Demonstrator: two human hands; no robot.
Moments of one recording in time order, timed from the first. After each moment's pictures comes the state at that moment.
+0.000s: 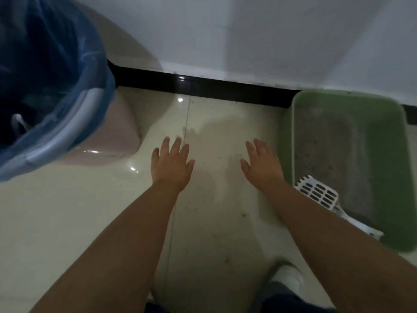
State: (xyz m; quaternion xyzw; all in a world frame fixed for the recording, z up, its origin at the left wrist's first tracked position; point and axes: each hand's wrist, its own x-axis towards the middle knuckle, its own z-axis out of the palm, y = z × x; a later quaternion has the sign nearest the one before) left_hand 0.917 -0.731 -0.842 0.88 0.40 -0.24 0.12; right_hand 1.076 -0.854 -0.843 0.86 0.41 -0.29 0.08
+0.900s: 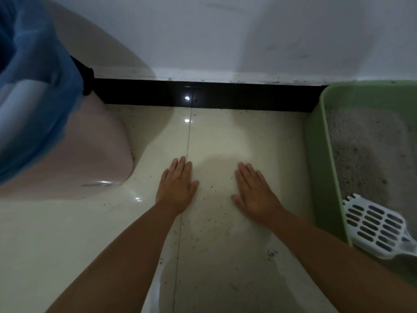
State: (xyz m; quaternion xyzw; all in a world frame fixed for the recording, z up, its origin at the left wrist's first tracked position) left_hand 0.919 -0.701 -0.972 0.90 0.36 -0.19 0.19; right_hand 1.066 -0.848 -0.988 0.80 0.55 -0.25 0.03
